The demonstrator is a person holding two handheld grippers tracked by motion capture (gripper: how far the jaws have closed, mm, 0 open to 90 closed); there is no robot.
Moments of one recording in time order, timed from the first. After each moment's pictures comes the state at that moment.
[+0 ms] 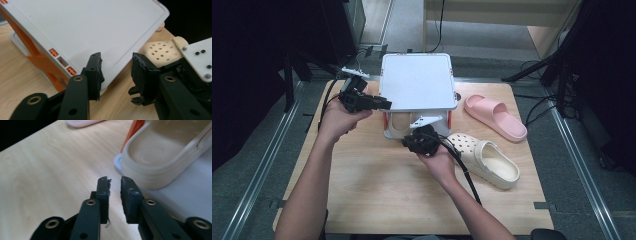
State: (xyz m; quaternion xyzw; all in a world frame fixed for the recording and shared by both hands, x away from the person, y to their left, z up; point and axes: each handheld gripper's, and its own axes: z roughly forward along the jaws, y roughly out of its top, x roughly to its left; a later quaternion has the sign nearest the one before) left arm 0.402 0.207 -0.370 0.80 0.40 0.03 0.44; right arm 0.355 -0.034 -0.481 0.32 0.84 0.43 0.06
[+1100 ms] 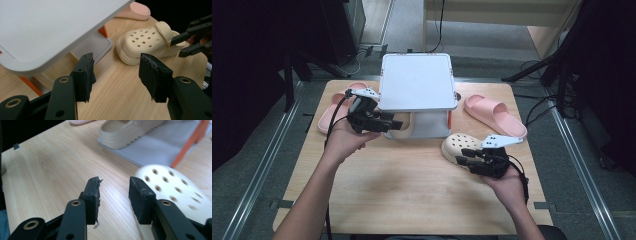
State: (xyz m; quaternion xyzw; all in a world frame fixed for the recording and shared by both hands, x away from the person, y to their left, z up) left arm 0.351 0.172 -0.388 0.82 0.37 0.04 0.43; right arm 0.291 -0.206 -0.454 0.32 0.82 0.46 0.08
